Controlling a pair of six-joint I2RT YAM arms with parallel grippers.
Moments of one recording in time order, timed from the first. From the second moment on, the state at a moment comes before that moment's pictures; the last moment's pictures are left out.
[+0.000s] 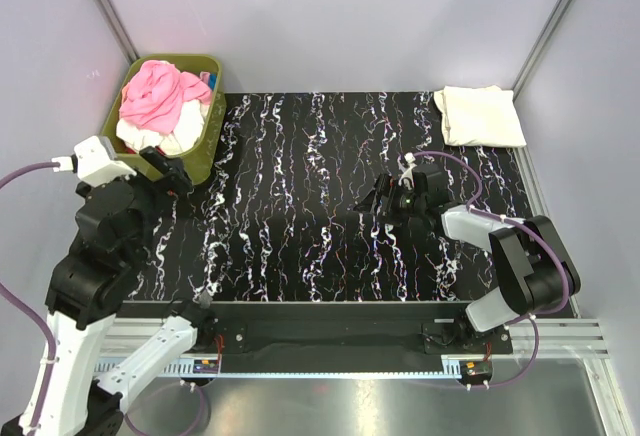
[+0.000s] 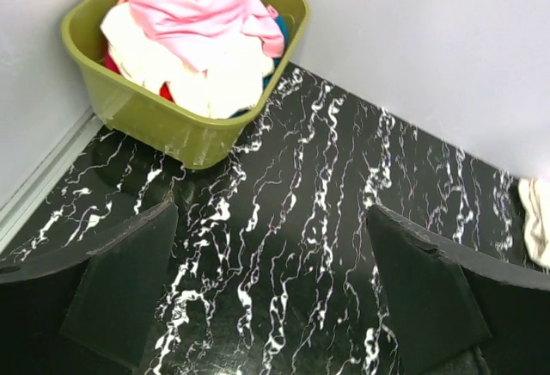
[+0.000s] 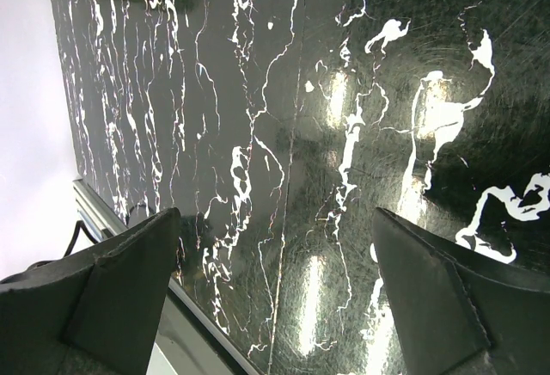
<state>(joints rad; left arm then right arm) -0.43 0.67 1.29 -0.85 -0.64 -0.49 0.34 1.52 0.66 0.18 -0.49 0.70</state>
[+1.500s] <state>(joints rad) 0.23 2.17 2.32 -0.85 -0.22 -0.32 0.34 1.57 0.67 0.19 -0.51 0.70</state>
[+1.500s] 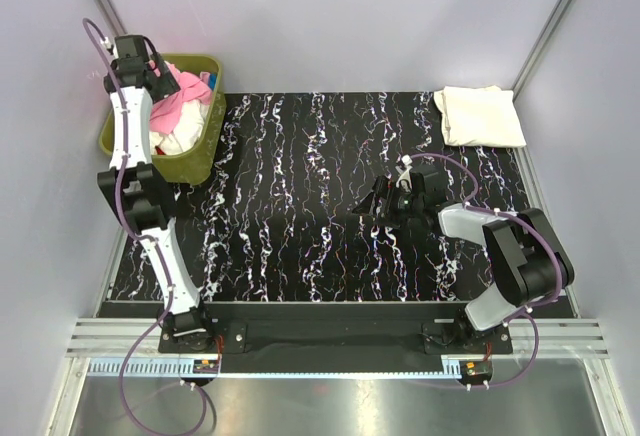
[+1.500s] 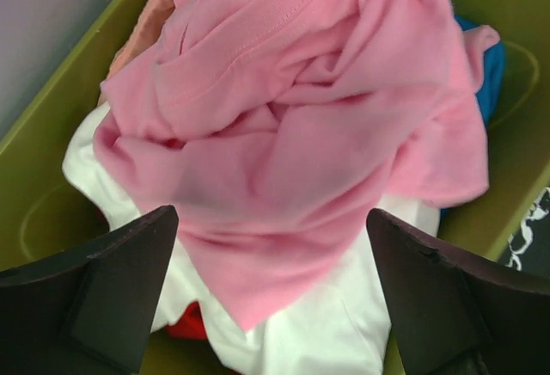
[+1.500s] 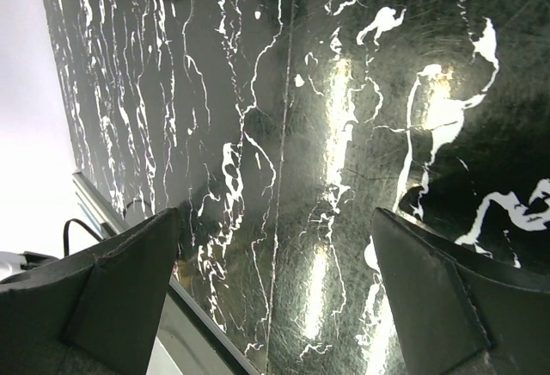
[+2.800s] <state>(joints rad) -0.16 1.43 2.07 -0.68 0.27 -0.39 0.29 1.29 0.60 0.07 -0.42 0.74</state>
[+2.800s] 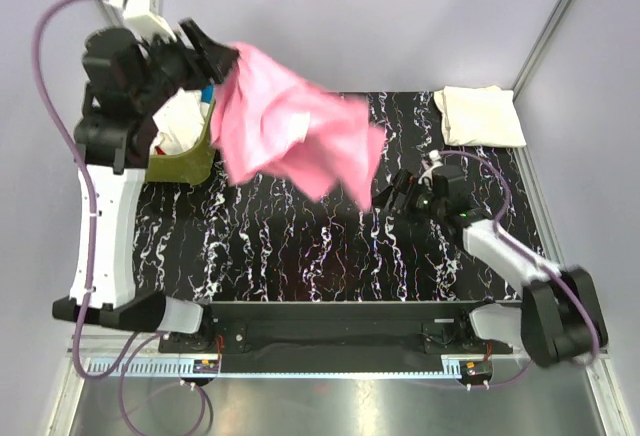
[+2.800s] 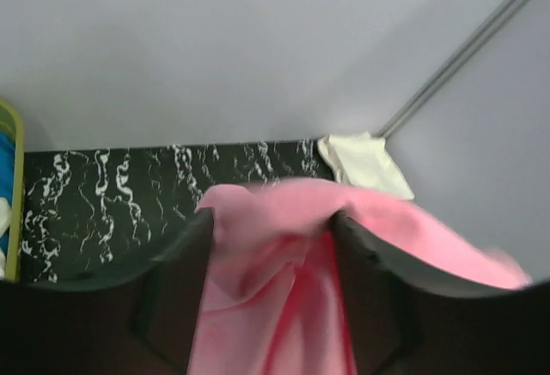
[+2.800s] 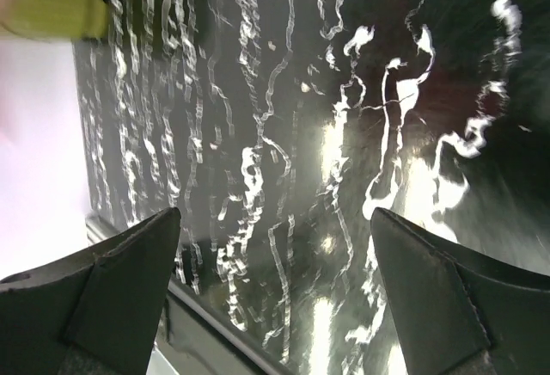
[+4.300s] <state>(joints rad) -0.91 1.26 0.66 -0.49 0.17 -0.84 0.52 1.63 0.90 -0.59 -0.25 0.70</state>
